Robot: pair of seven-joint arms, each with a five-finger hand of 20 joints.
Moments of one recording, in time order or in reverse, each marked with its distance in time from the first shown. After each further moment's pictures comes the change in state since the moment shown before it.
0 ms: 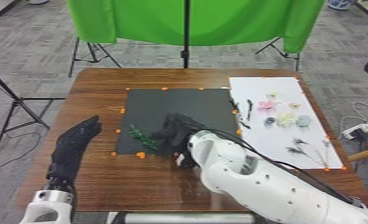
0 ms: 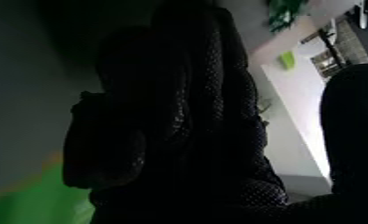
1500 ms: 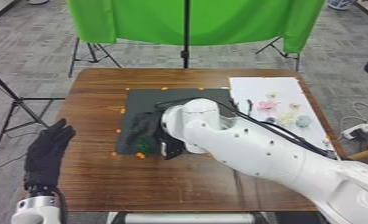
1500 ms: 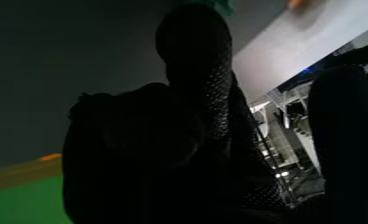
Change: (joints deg) left arm 2.1 0.0 -1.8 0.8 -13.5 9.4 5.5; right arm 19.2 -10.0 -5.9 9.7 12.7 -26.2 -4.6
